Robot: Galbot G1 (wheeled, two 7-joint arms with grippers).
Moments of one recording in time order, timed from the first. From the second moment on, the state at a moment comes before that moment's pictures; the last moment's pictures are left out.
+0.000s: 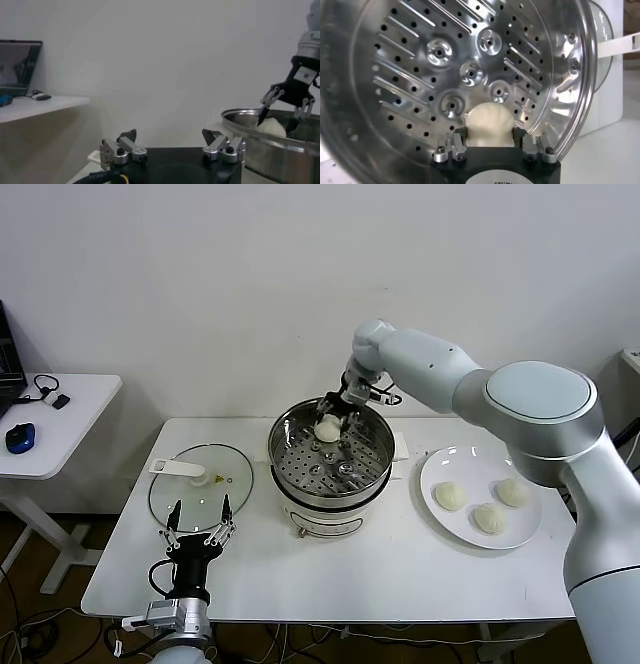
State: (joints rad) left arm 1.62 -1.59 -0.51 -2.05 -0.01 -0.07 -0.11; right arm 0.48 1.46 -1.51 0.54 -0.05 0.82 -0.73
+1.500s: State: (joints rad) left arm 1.63 -1.60 -0.50 -2.06 -0.01 -0.06 -0.10; right arm 0.92 0.95 -2.06 1.14 0.59 0.35 -0.86
